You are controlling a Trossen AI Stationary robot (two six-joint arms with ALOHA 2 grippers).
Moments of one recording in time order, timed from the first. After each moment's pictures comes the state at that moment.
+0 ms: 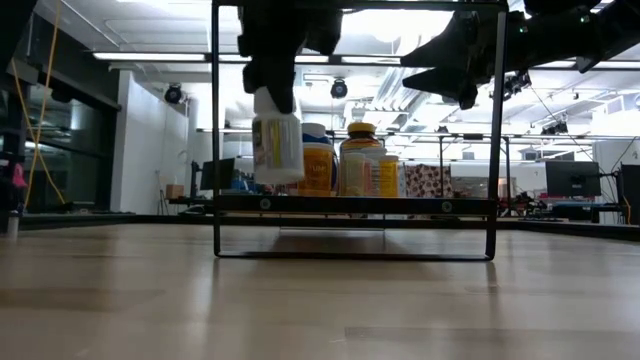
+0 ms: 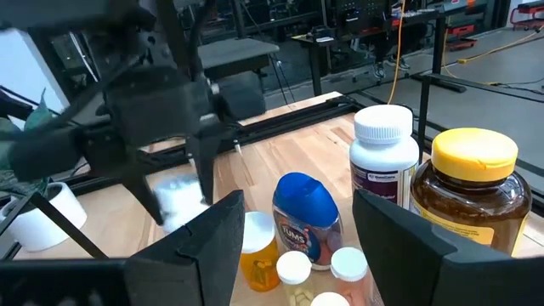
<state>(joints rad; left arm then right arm) 0.07 1.87 1.64 -1.11 0.01 -0.29 0.00 1.05 0.41 0.52 0.24 0.22</state>
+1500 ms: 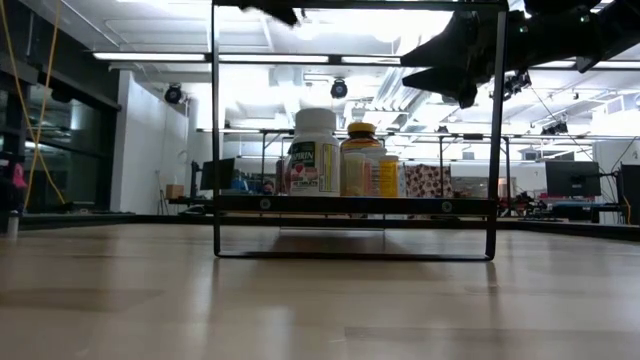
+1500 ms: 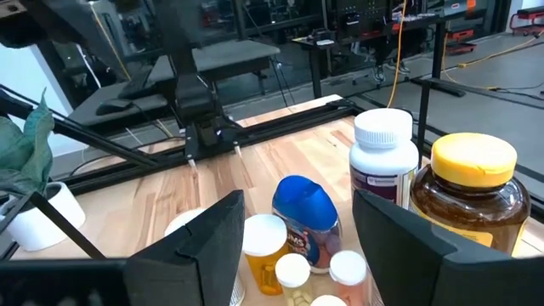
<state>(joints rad) 0.01 1.55 1.59 -0.92 -0.30 -0.16 0.00 1.05 0.41 0.53 0.24 0.20</state>
